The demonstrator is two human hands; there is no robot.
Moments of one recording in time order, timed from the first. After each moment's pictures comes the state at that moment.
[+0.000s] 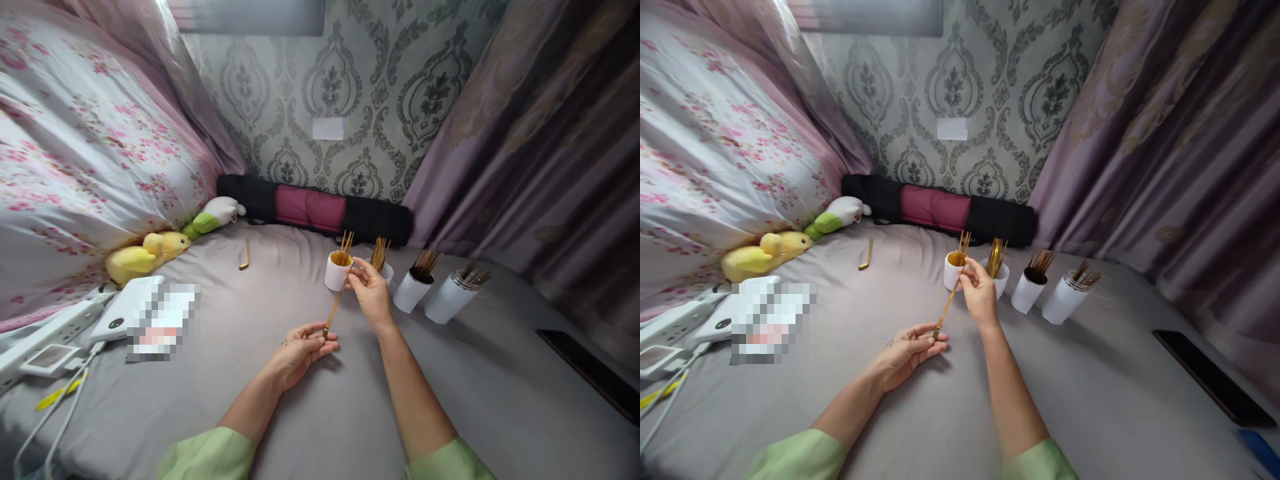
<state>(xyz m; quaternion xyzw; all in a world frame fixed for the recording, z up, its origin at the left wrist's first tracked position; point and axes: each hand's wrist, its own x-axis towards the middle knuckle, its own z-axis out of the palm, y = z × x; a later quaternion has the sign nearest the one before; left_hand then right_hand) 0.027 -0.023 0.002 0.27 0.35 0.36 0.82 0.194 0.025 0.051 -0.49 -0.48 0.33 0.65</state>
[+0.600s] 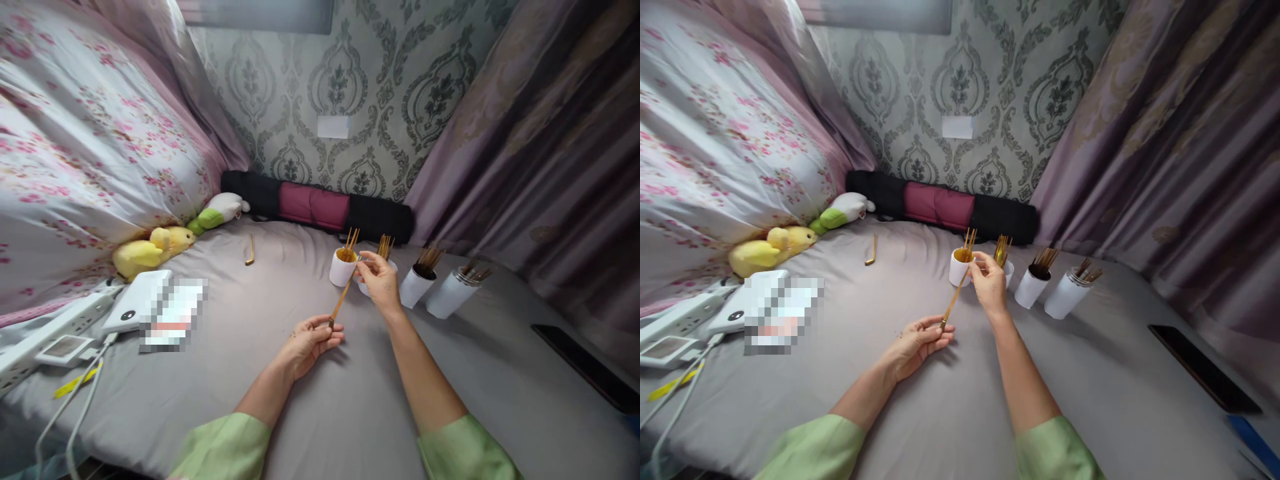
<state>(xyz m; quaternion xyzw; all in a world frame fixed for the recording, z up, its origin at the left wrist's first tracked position) 0.024 -0.022 -0.001 0.26 0.32 0.38 0.83 0.195 0.029 0.065 -0.55 -0.49 0.26 0.62</state>
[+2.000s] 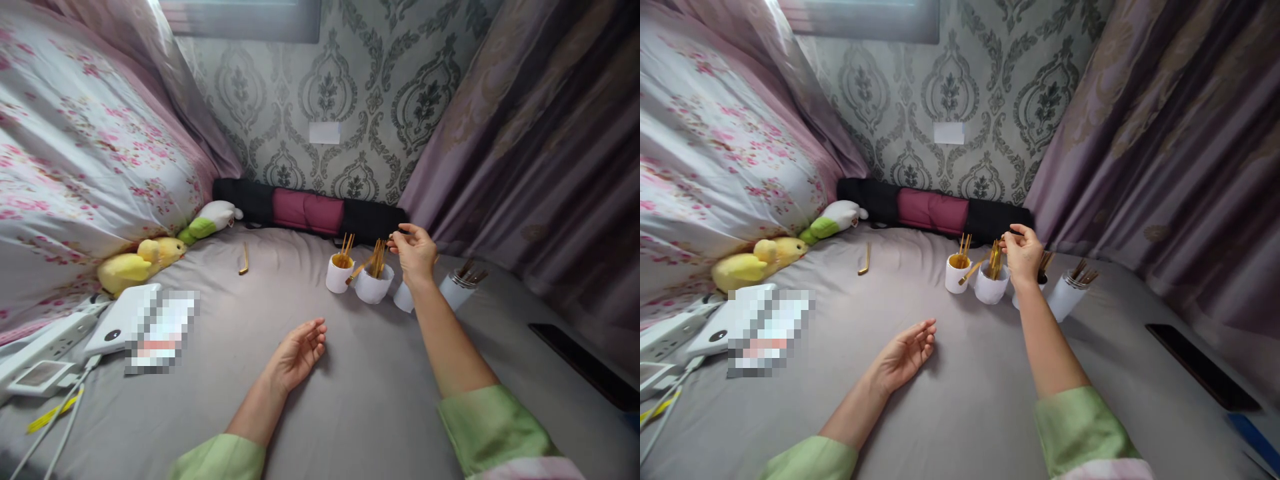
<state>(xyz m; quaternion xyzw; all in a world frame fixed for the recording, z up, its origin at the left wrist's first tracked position) 0.013 -0.008 -0.003 0.11 0.28 0.37 0.88 0.258 0.061 0.119 -0.54 -0.41 0.12 0.73</state>
